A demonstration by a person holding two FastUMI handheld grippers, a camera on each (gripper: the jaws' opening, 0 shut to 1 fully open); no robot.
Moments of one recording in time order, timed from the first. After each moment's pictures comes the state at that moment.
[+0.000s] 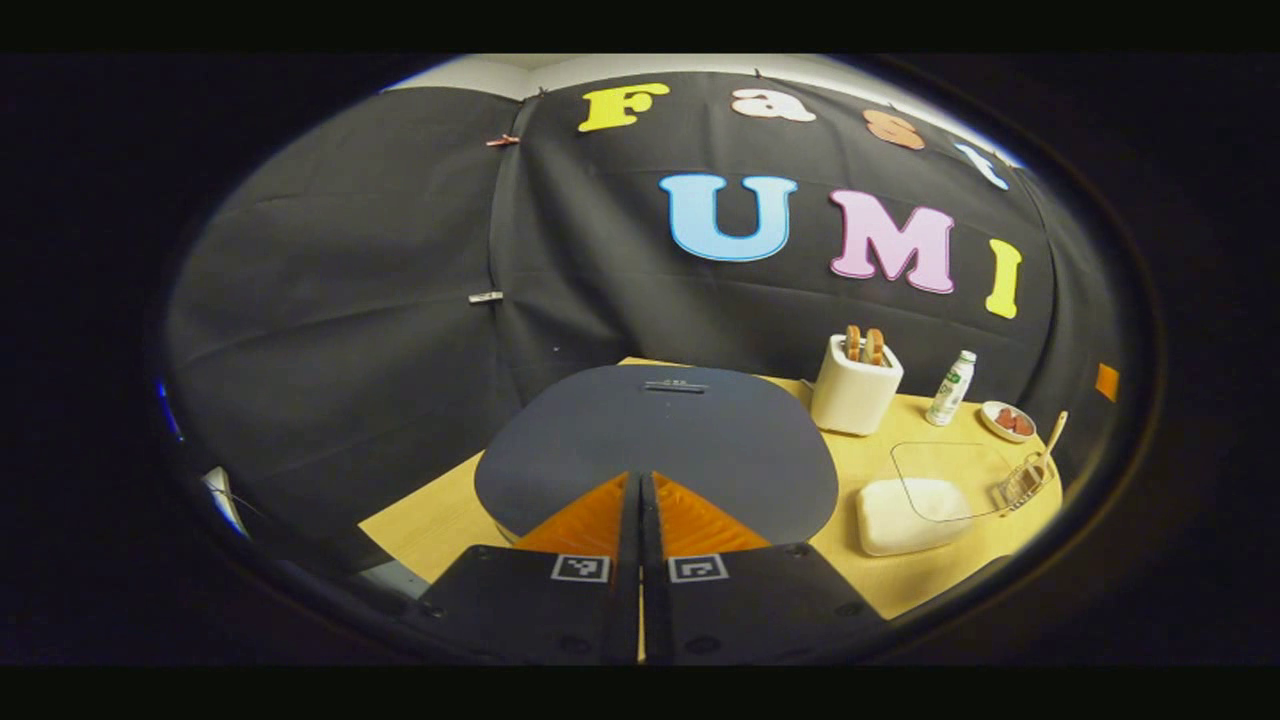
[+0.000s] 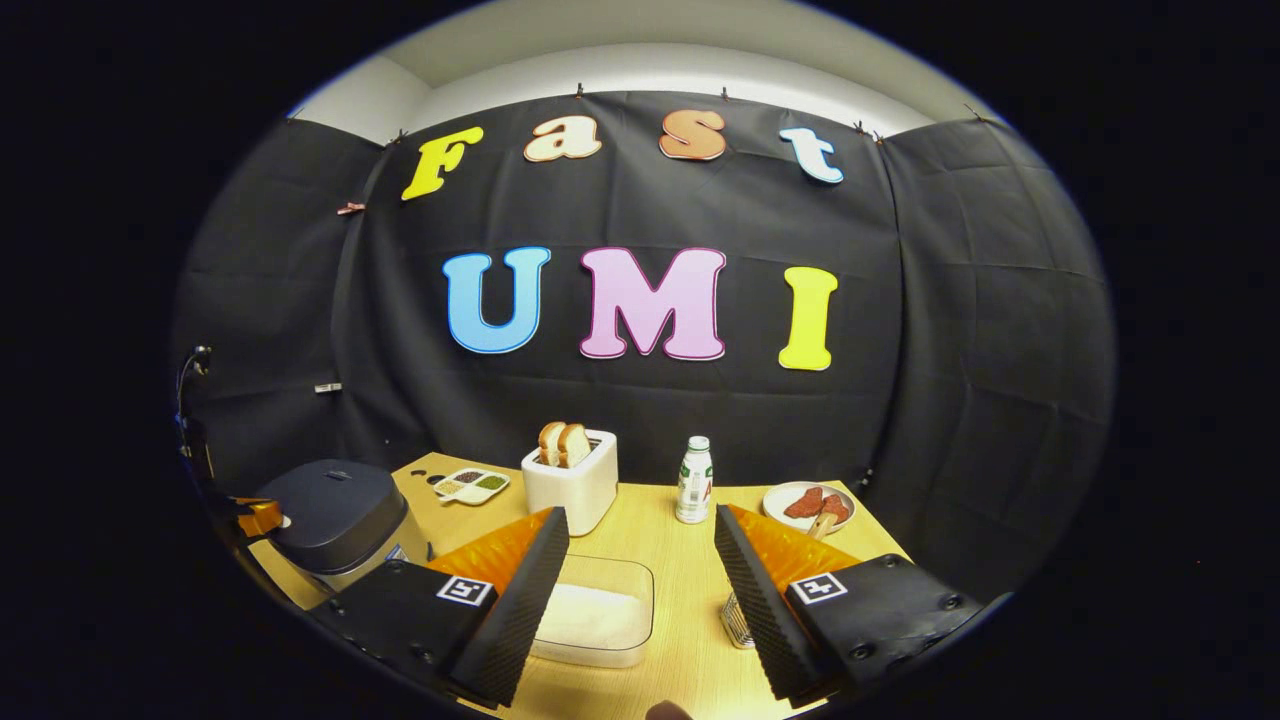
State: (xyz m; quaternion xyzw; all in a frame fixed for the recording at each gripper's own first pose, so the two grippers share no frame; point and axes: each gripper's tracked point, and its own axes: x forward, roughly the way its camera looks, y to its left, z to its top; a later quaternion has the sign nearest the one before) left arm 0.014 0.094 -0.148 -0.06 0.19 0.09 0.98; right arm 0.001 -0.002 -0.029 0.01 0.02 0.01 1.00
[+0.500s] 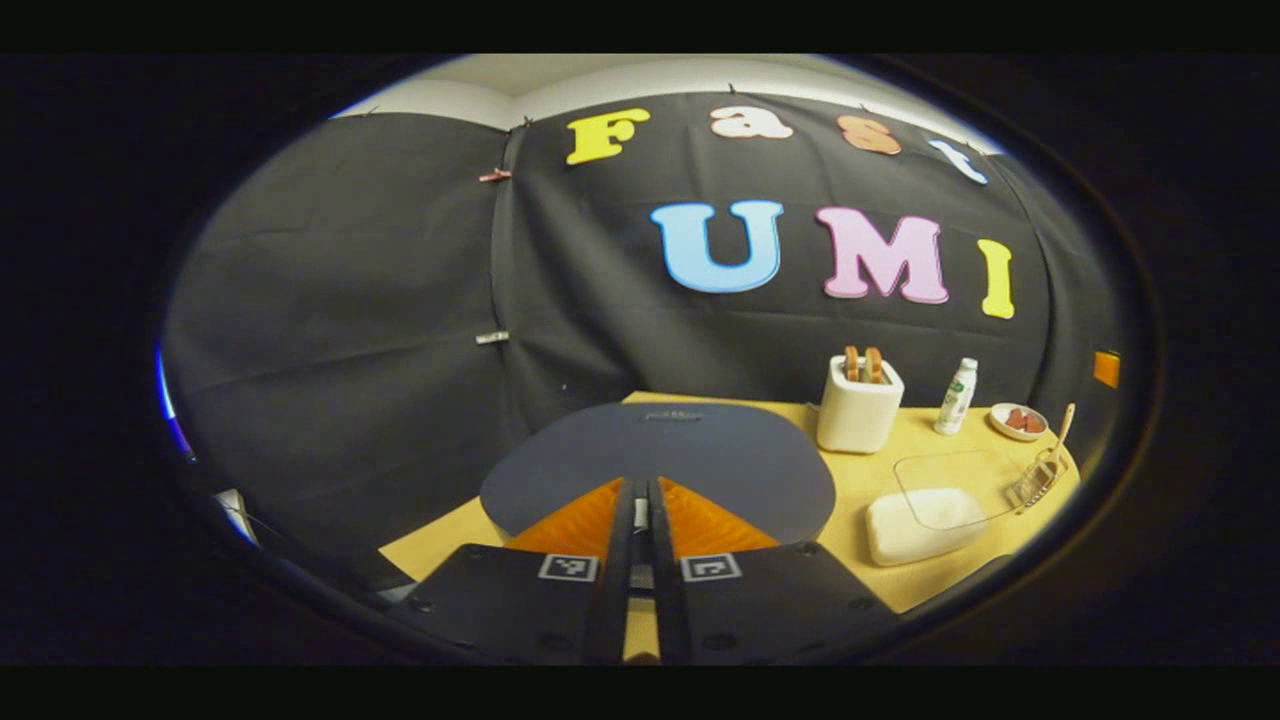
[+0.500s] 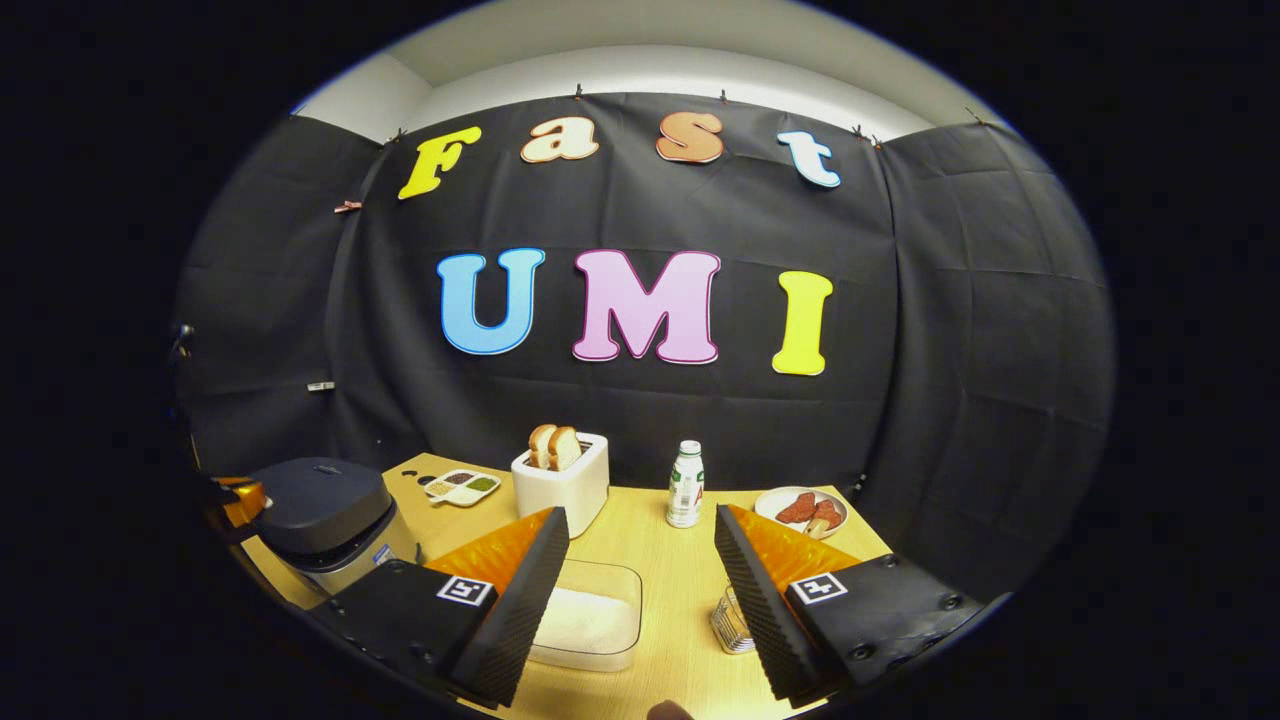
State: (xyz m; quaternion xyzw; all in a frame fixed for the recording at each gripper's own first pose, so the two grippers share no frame) left arm 0.015 0.088 -0.094 0.00 0.10 0.10 0.99; right arm 0.007 -0.016 -0.030 0.00 0.02 0.00 1.00
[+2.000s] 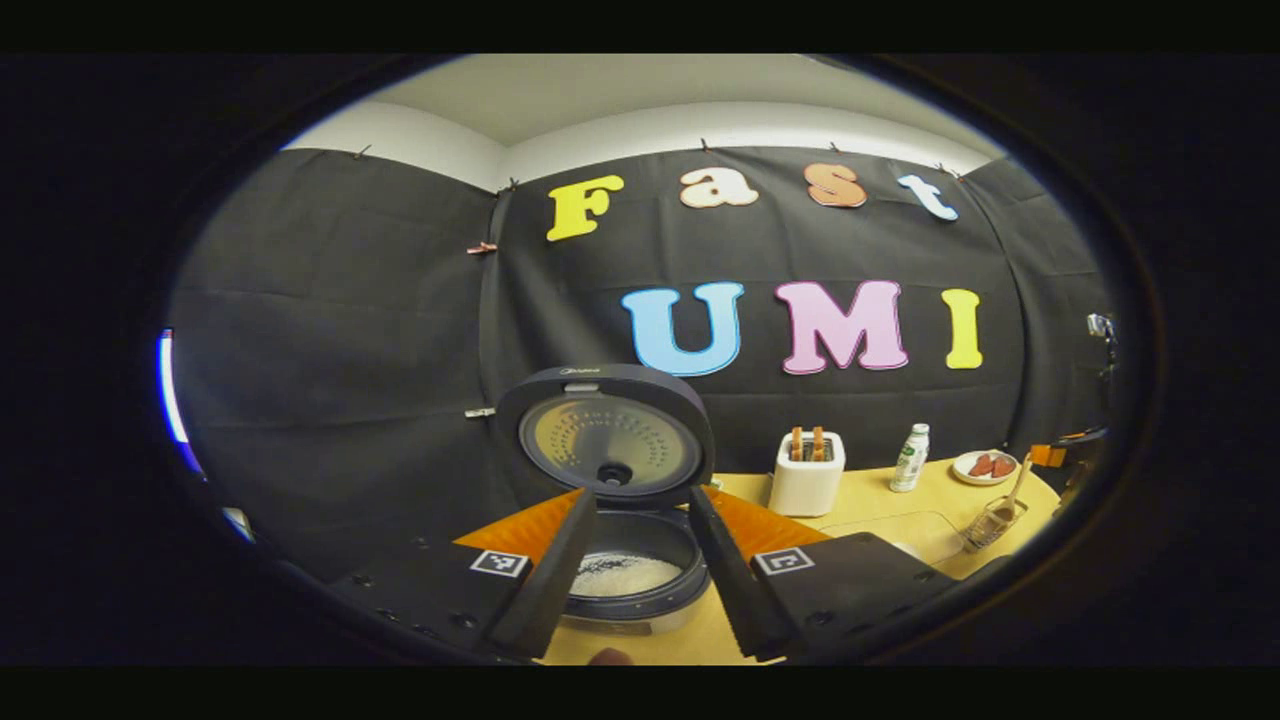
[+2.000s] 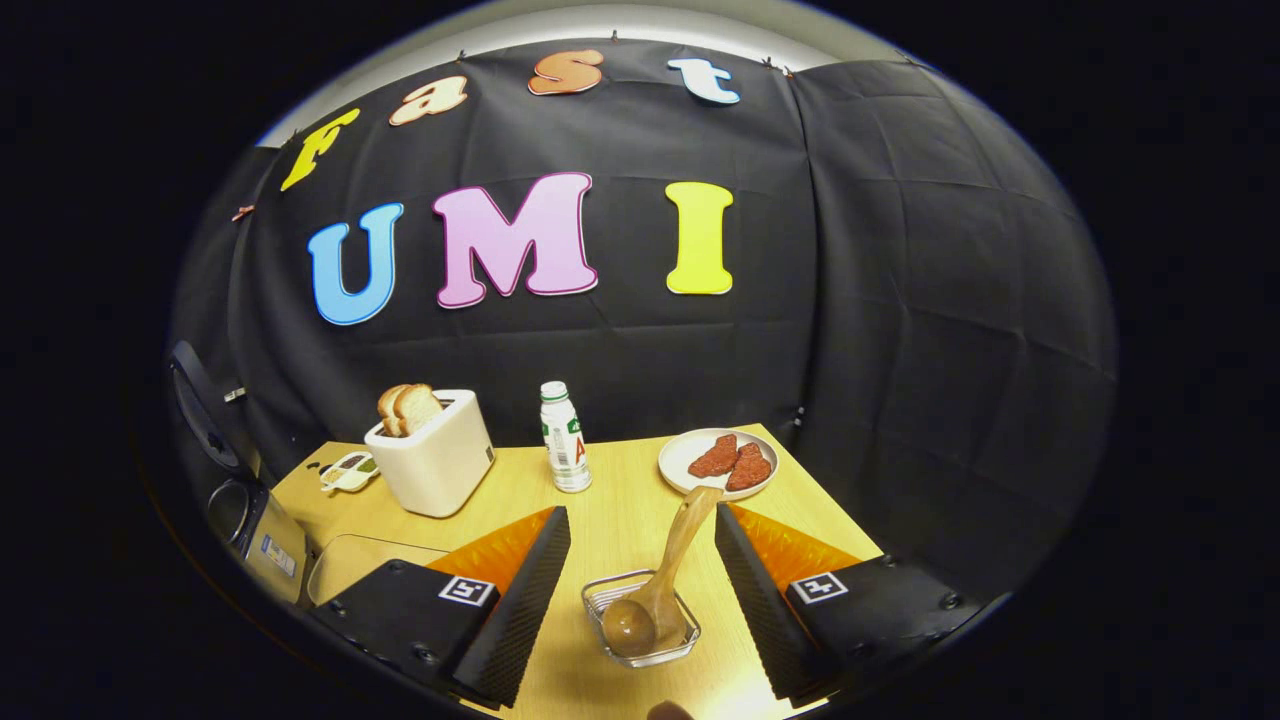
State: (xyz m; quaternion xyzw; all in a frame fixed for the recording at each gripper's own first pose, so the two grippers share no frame) left arm -0.017 0.020 -0.007 0.01 0.02 0.10 0.99; right arm 0.092 -0.169 -0.114 0.05 0.11 -0.10 0.99
